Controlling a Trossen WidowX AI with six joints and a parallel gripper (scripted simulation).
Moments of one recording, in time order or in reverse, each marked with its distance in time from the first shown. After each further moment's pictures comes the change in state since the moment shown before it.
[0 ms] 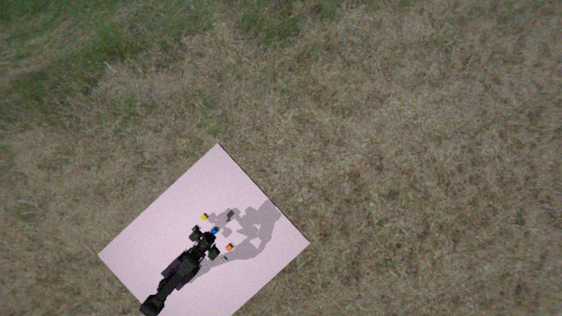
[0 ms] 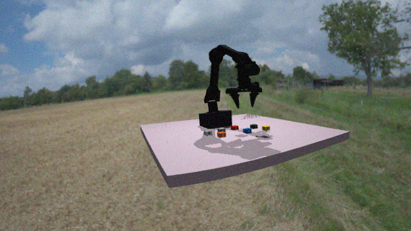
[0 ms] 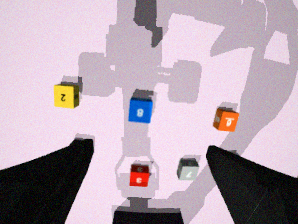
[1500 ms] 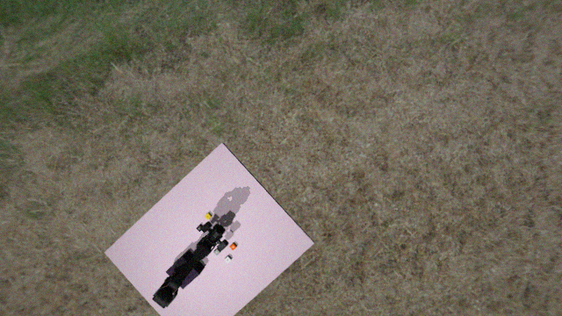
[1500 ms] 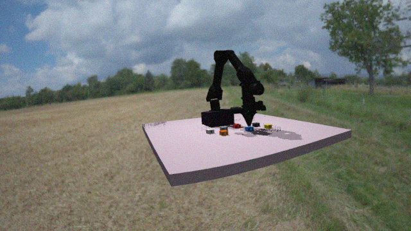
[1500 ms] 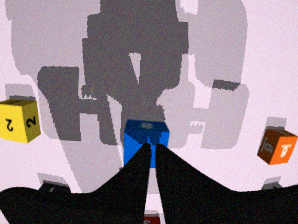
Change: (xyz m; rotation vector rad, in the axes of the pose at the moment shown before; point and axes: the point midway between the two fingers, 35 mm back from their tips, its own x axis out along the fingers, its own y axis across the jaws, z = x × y) arm 0.102 0.005 -0.001 0.031 -0.002 0.000
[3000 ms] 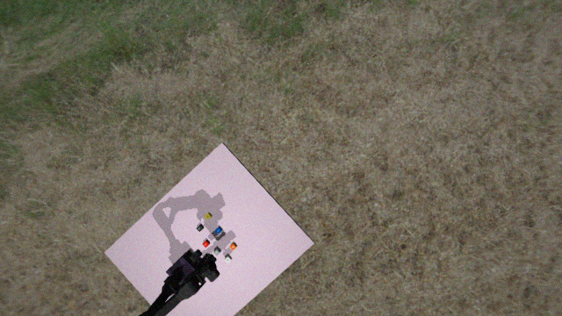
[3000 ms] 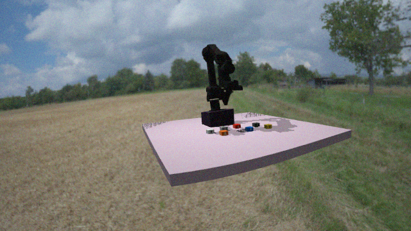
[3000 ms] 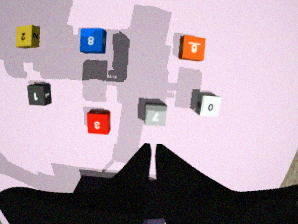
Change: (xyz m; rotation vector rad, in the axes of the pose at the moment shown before) arm -0.105 -0.080 -0.098 0.018 0.010 -0.008
